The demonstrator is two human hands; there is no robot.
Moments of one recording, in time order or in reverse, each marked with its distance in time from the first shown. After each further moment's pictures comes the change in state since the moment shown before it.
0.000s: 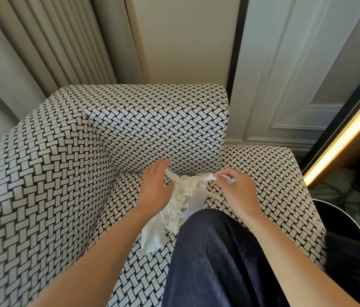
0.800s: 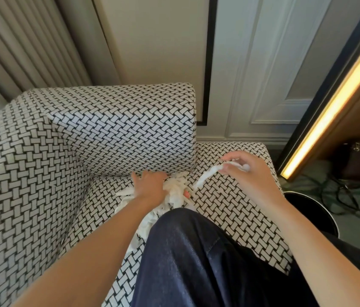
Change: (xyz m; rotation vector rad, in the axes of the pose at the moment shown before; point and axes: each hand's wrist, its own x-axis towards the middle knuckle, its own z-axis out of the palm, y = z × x) left_hand 0.028 0.042 0.045 0.598 -0.280 -0.054; right_hand -0.003 -0.007 -0.101 0.090 -0.051 0.024
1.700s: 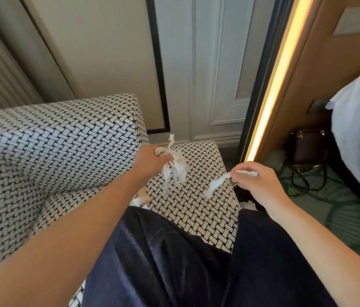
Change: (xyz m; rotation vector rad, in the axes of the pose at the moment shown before) left_hand -0.014 0.133 -0.066 -0.824 0.030 0.081; right_hand -0.050 0.075 -0.116 0.163 0.202 0.185
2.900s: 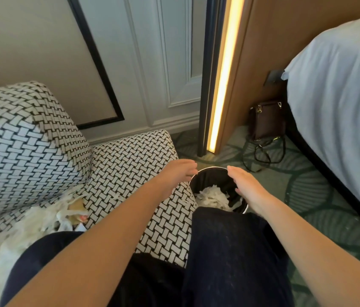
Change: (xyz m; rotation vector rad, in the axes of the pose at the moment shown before) left_hand 0.019 0.064 0.175 -0.238 -0.605 -0.271; right_hand 0.068 0.119 -0.077 0.000 0.031 0.521
